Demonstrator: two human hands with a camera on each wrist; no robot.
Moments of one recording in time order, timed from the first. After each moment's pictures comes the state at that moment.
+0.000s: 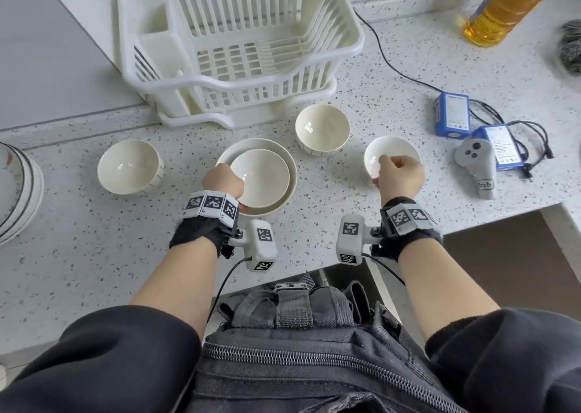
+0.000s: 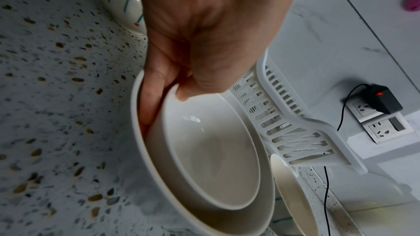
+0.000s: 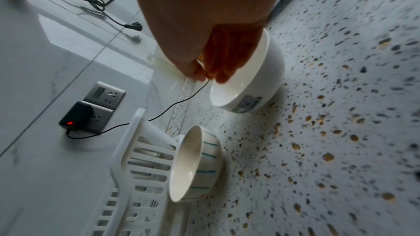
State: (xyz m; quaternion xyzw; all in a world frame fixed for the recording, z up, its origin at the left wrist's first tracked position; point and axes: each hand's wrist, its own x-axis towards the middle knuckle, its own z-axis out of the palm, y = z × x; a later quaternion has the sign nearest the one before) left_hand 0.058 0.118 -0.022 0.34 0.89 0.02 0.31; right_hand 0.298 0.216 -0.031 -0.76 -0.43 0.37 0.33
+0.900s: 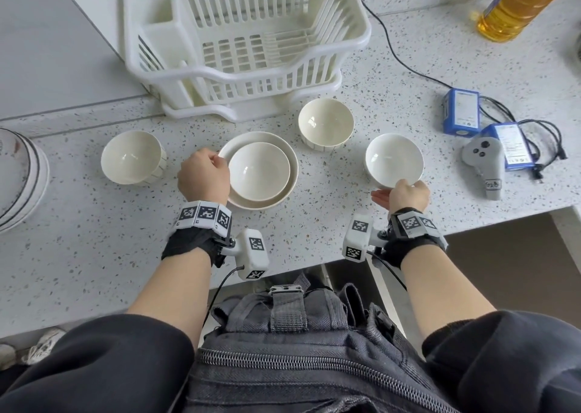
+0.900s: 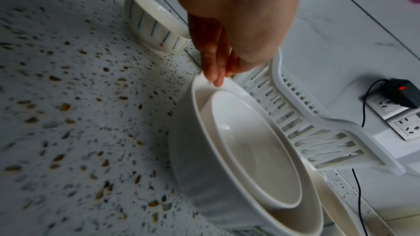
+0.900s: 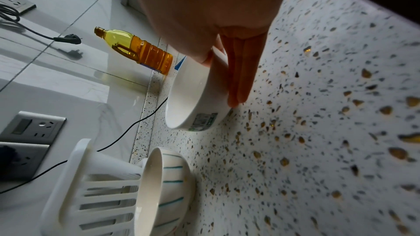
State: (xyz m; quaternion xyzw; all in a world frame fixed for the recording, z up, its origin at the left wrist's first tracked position) left_hand 0.057 0.099 -0.019 0.27 0.93 0.22 0.11; right_hand 0.325 0.204 -0.062 -0.75 -0.26 0.48 0.36
